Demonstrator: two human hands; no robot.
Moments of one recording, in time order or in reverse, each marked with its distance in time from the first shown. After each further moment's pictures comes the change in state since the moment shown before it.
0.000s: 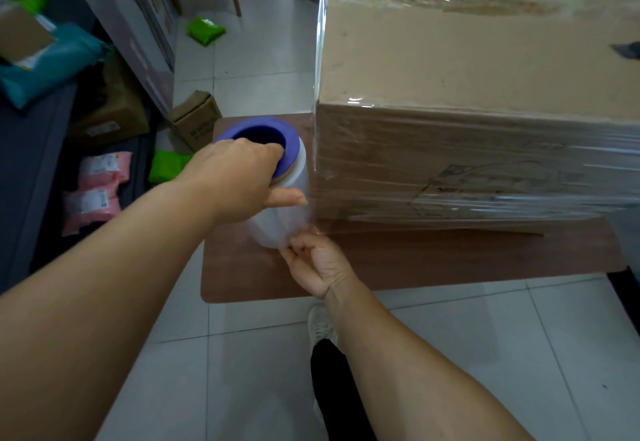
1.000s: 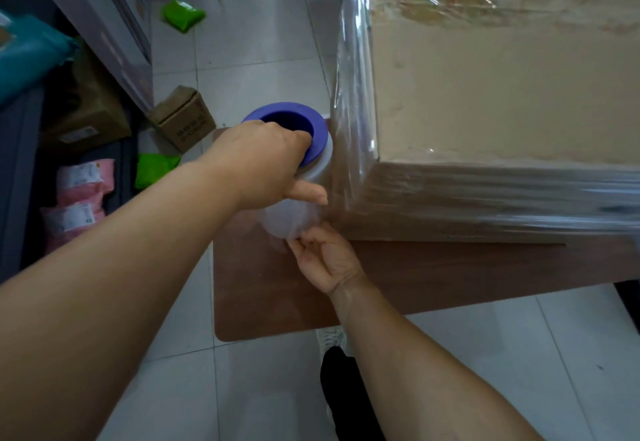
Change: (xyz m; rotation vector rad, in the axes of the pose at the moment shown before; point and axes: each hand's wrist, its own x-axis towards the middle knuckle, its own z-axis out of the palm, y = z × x) left_hand 0.070 -0.042 -0.012 0.088 -0.003 0.192; right_hand 0.066 -0.008 0.027 0.159 -0.017 -0.069
